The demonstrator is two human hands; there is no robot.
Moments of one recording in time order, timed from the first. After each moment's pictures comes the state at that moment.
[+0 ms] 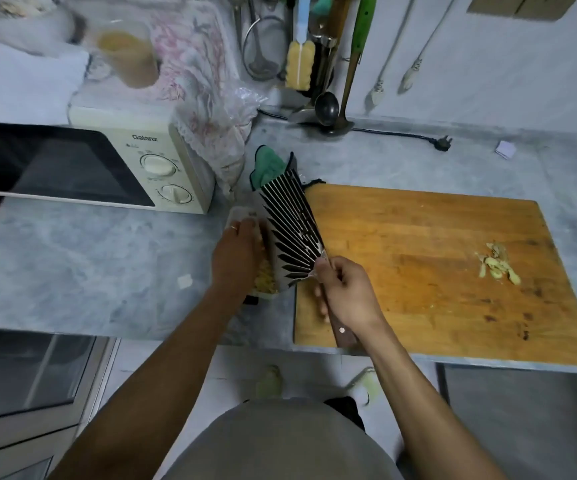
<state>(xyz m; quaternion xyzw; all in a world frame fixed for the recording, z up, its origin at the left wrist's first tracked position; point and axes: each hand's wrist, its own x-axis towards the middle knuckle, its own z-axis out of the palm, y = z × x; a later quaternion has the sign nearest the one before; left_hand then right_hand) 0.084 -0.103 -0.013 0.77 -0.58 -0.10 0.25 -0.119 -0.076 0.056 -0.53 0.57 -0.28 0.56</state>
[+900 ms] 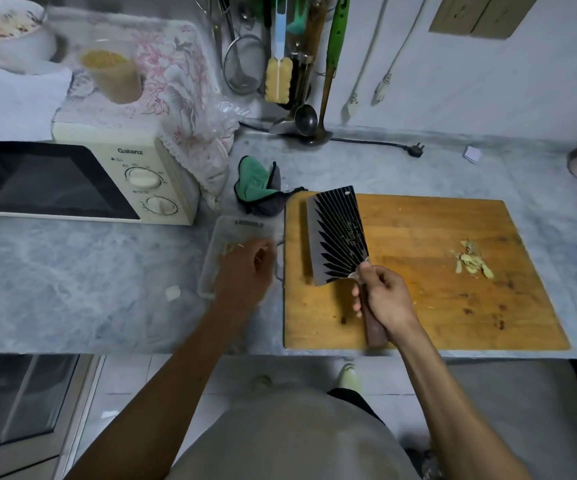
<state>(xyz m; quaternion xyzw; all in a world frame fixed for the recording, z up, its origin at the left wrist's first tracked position) 0.052 -0.076 0.030 0.68 -0.58 -0.20 0.39 -0.183 -0.082 0.051 -0.45 0.62 -0.34 0.55</state>
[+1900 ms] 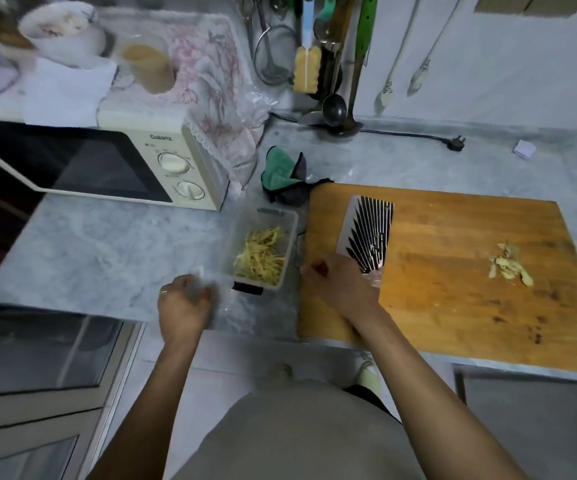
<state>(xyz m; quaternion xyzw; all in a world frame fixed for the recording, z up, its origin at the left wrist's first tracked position) 0.118 0.013 -0.004 0.90 -0.29 -0.20 0.27 -0.126 -0.090 0.053 -0.71 0.55 -0.11 0.42</state>
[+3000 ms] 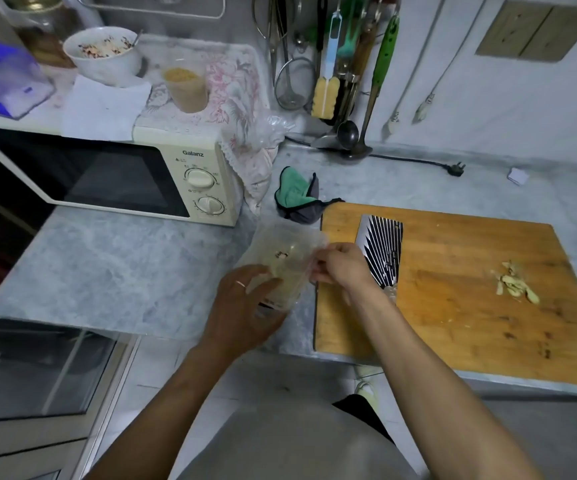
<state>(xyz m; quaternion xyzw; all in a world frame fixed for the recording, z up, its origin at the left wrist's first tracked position) 0.109 0.000 0.003 0.61 -0.72 0.01 0.34 -0.066 -0.110 0.076 -0.41 0.60 -0.28 0.62</state>
